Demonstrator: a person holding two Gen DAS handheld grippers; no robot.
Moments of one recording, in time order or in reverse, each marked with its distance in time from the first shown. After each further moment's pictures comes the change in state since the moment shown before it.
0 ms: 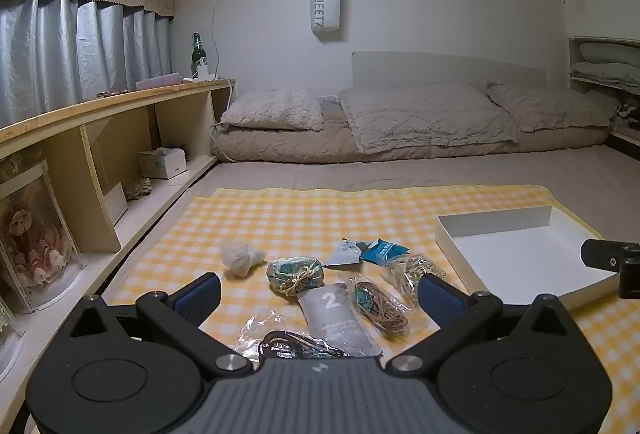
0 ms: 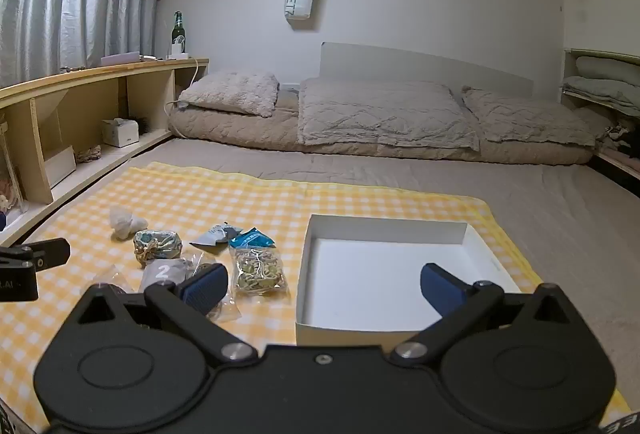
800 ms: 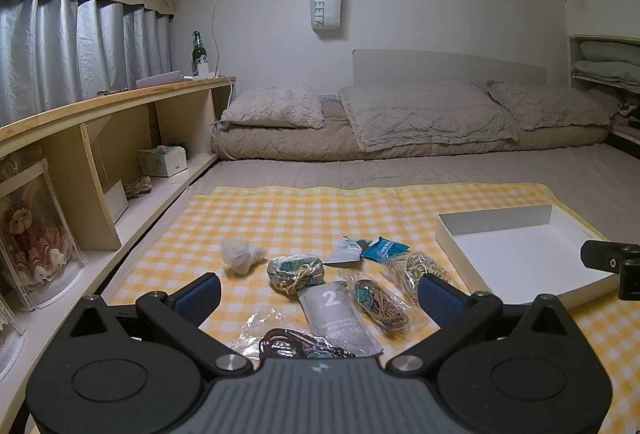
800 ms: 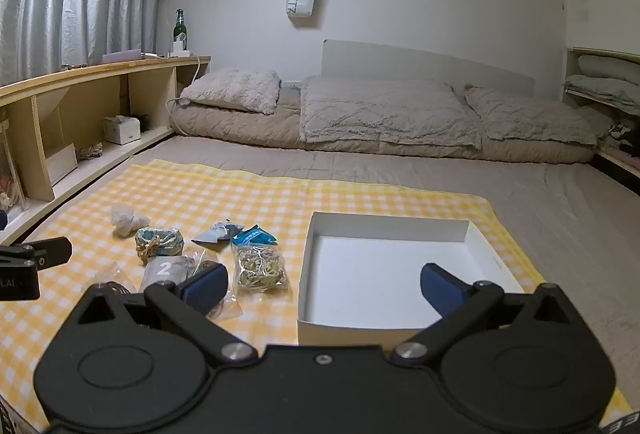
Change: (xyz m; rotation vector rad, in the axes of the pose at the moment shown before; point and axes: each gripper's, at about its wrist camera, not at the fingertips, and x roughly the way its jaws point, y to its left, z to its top) left arm 0.000 0.000 0.000 -0.002 0.003 -0.003; right arm 0.000 0.000 0.000 0.000 0.007 0.001
